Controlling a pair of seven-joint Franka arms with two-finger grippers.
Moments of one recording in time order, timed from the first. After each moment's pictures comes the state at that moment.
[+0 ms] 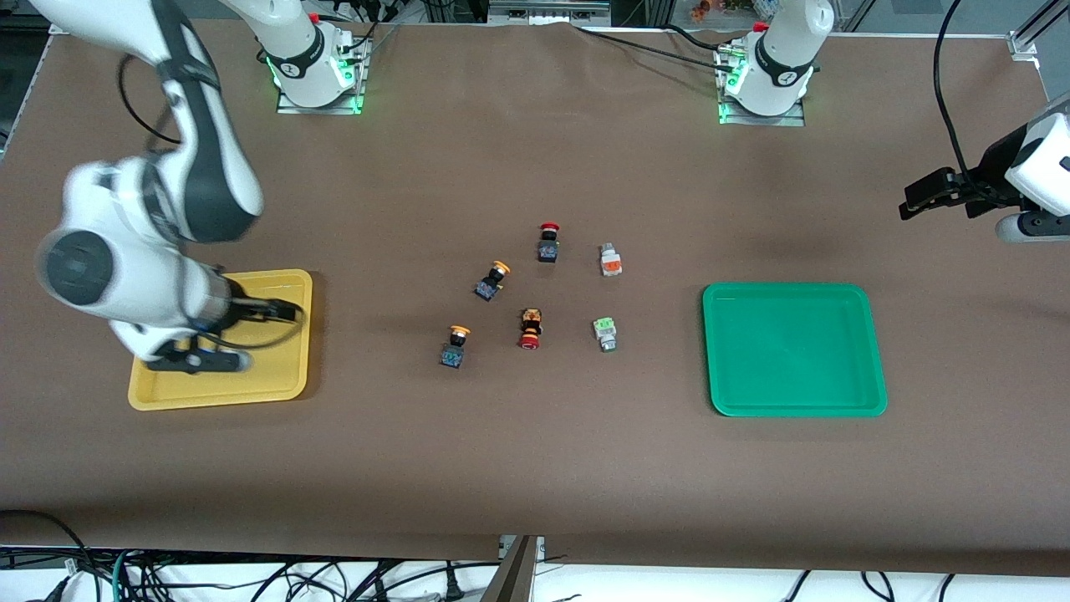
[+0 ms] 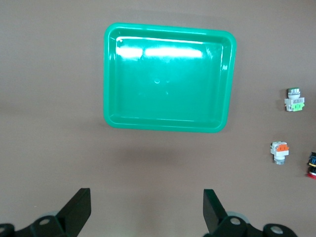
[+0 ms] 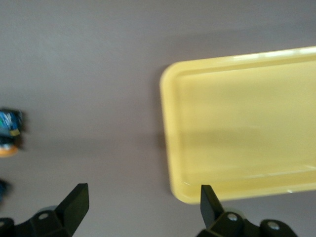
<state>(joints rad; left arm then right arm) 0.04 -0.01 0.01 -1.74 -0.04 1.61 -0.02 0.21 0.51 0.00 -1.51 0.01 1.90 0.29</state>
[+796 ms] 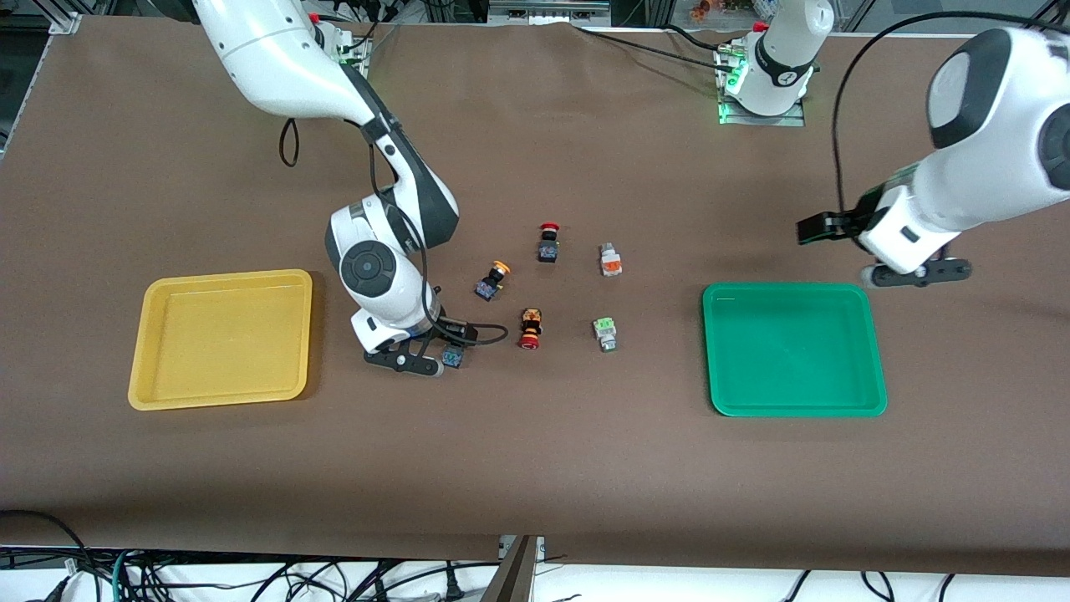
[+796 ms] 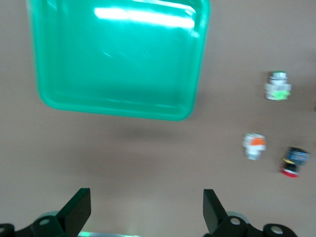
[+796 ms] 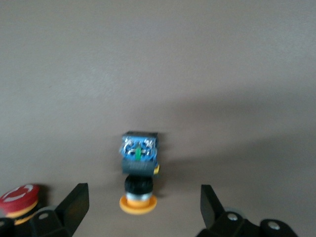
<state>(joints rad) 0.02 0.13 -0.17 -1.76 -0.15 1.64 -0.28 0.49 0.75 0.00 -1.51 0.08 2.32 0.66</state>
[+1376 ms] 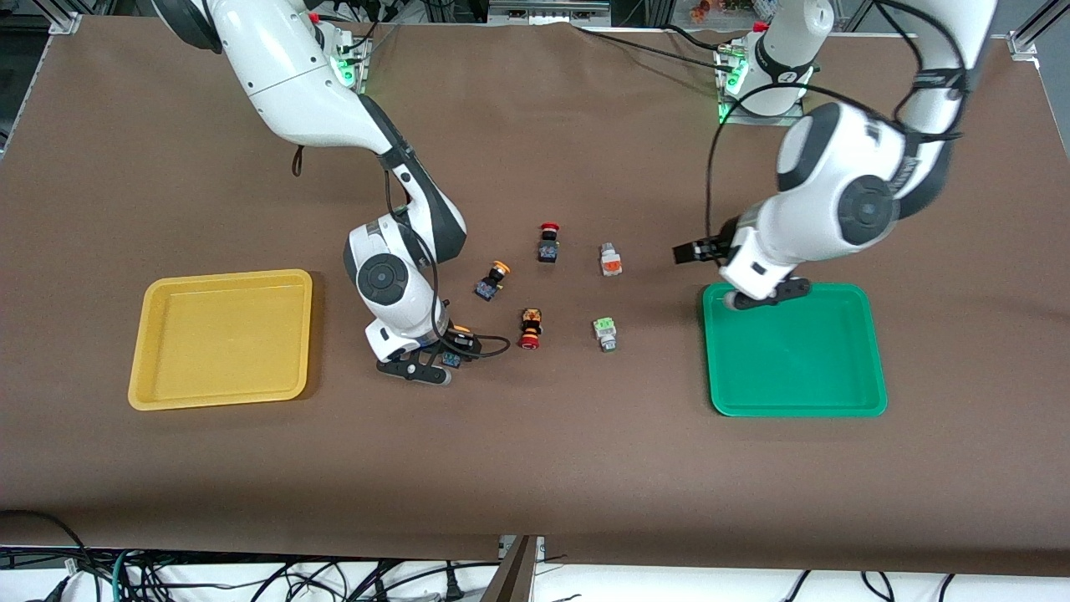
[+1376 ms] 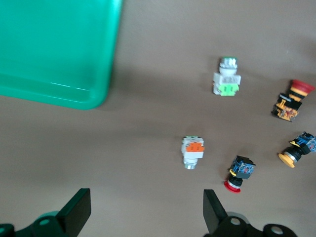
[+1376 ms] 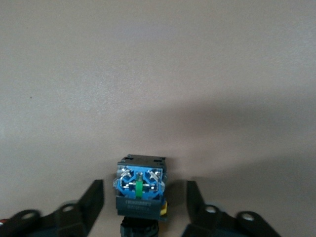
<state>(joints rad) -0.03 0.26 -0.35 -1.90 -0.22 1.95 -0.53 0.51 0.83 0.00 -1.51 0.08 2.46 0.66</state>
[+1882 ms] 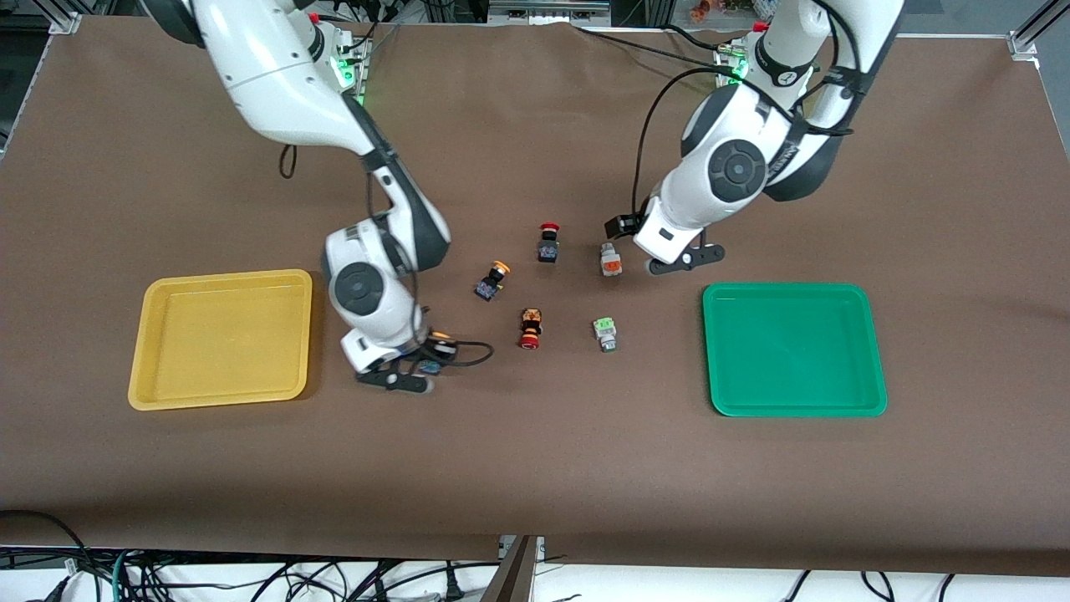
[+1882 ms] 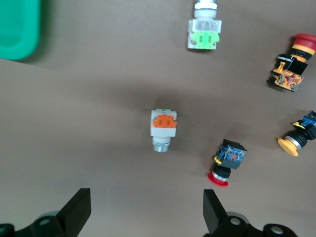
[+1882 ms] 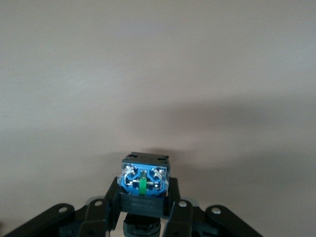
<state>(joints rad) -0.22 0.27 -0.37 -2.03 -0.22 2.16 -0.72 0.42 0.77 -0.03 -1.47 0.07 2.27 0.45</state>
